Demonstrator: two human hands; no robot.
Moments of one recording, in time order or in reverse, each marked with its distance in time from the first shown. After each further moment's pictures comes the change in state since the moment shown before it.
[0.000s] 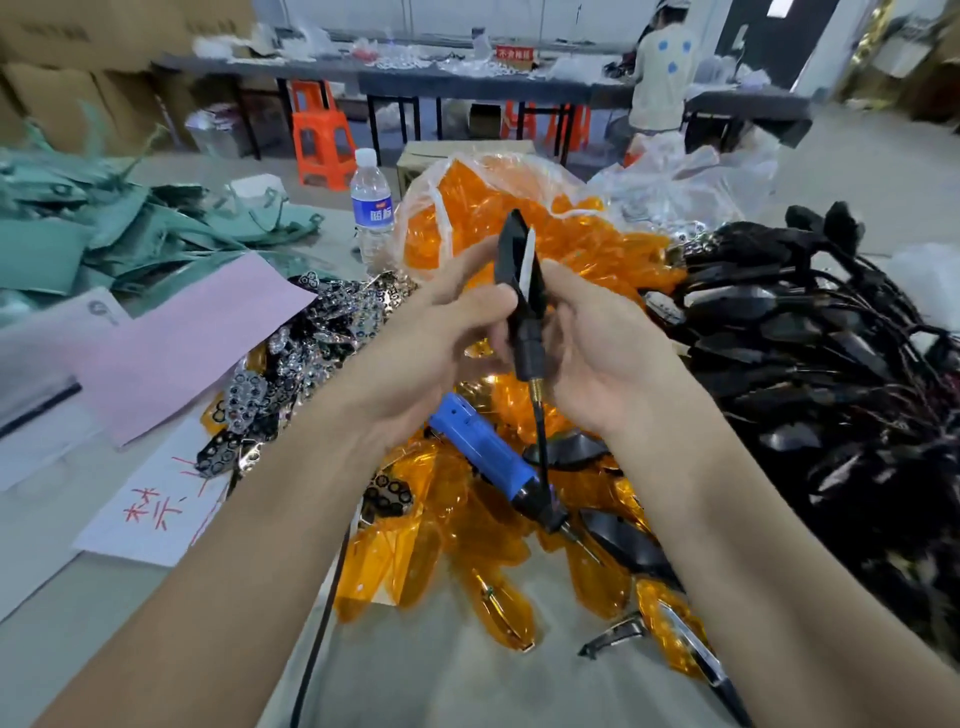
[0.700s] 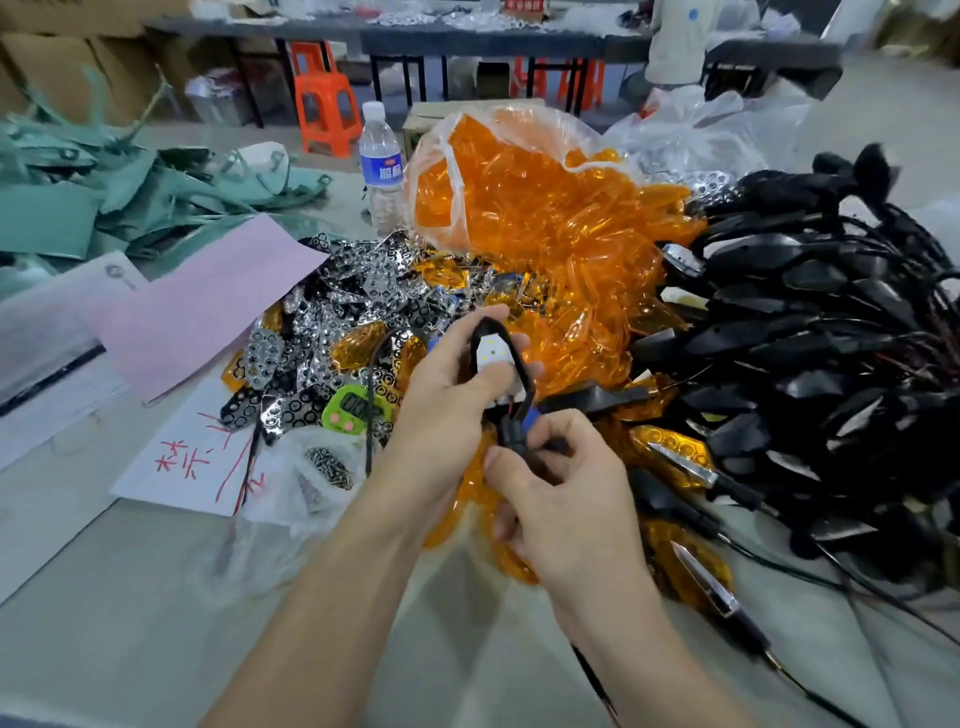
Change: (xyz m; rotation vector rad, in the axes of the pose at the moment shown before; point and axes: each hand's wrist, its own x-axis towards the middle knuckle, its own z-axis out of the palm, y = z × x) left_hand -0.062 -0.065 0.020 -0.129 0.280 -0.017; right_hand -0.098 0.127 -0.009 -0.574 0.376 -0.161
